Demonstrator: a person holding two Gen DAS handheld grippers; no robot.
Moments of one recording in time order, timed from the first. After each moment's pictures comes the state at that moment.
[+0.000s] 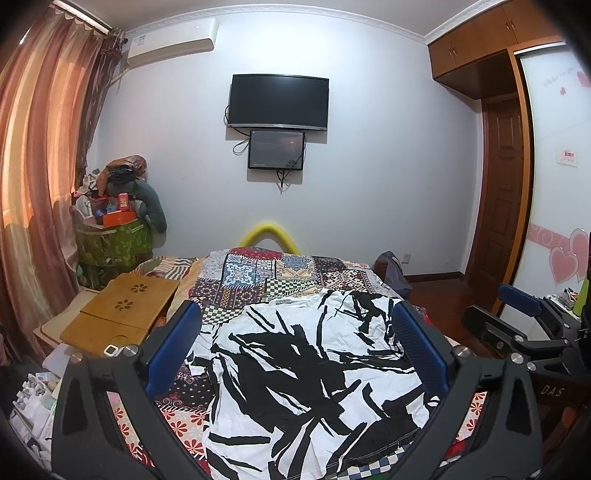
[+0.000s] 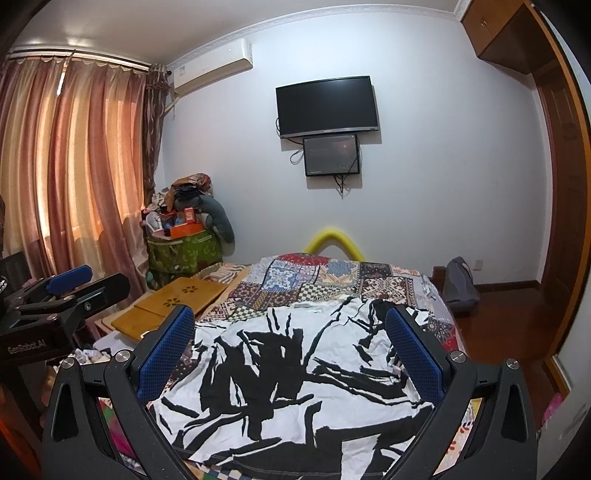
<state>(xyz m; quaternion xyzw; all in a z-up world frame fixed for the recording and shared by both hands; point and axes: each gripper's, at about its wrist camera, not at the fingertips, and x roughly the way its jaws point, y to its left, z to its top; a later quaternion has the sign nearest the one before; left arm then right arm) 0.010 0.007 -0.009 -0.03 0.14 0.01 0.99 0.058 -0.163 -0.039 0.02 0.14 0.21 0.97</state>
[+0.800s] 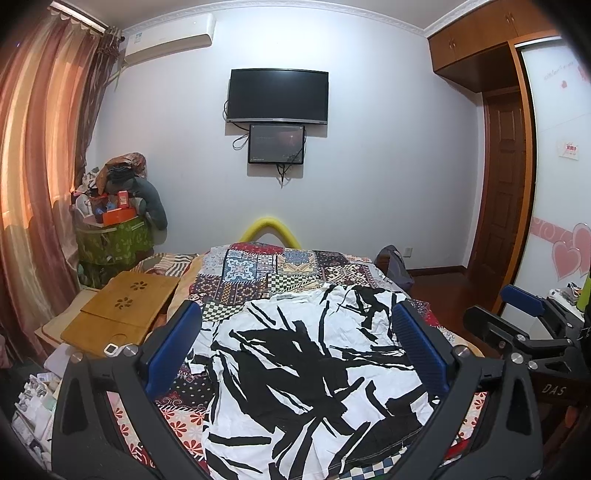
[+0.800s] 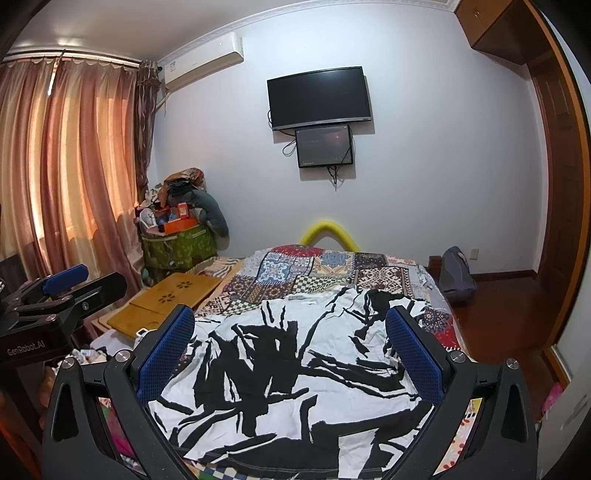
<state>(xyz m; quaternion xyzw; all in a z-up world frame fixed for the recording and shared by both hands) 0.017 0.009 -0.015 -0.03 0.15 0.01 0.99 0.061 -0.168 -0.042 0.03 0.15 0.20 0.97</state>
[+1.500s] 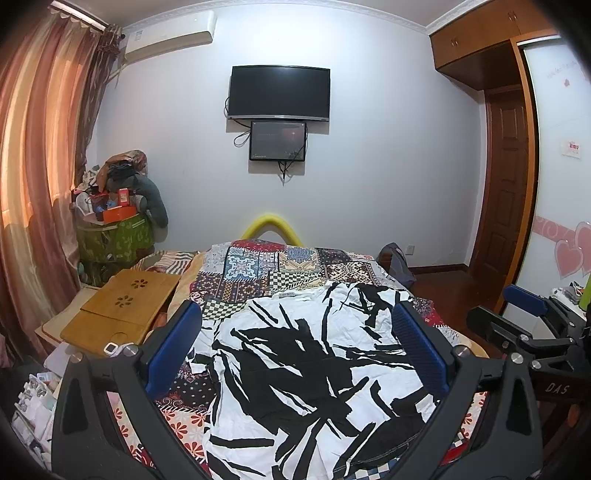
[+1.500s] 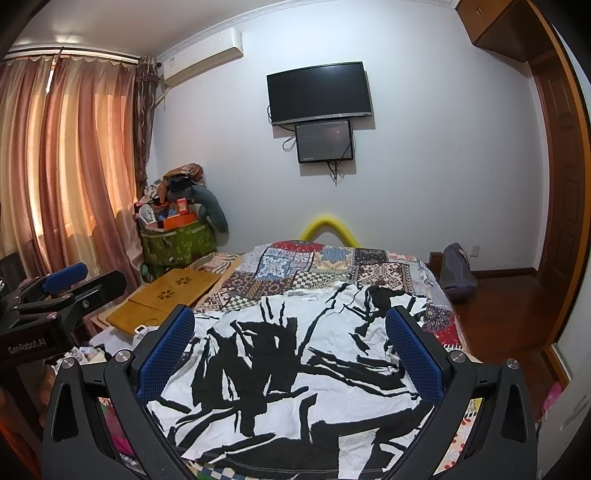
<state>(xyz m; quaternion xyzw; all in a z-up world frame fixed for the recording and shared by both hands) 0.024 0.011 -0.019 -0.02 0.16 0.01 0.99 0.069 -0.167 -0.046 0.02 0.16 0.20 0.97</state>
